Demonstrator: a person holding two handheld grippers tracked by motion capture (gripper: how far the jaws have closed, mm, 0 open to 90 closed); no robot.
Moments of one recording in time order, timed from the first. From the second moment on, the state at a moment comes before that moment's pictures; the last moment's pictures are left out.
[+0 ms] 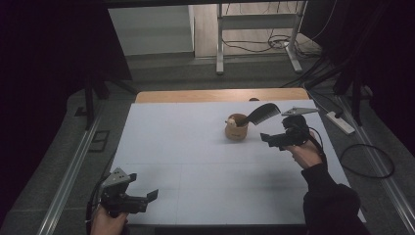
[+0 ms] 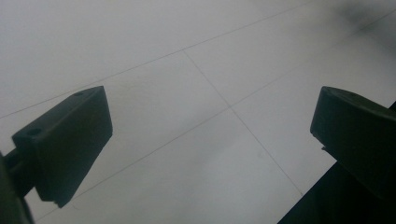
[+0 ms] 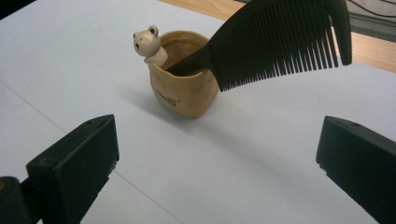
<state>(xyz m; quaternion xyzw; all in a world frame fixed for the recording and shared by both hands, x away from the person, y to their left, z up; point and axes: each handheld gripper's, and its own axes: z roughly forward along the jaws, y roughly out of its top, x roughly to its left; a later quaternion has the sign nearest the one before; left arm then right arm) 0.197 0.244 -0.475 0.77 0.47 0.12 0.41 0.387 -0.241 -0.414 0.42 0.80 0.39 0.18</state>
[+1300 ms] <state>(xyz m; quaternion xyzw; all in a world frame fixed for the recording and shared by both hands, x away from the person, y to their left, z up) 0.197 0.245 -0.475 0.77 0.47 0.12 0.41 0.341 -0.243 -0.421 0.39 0.82 0.38 0.17</state>
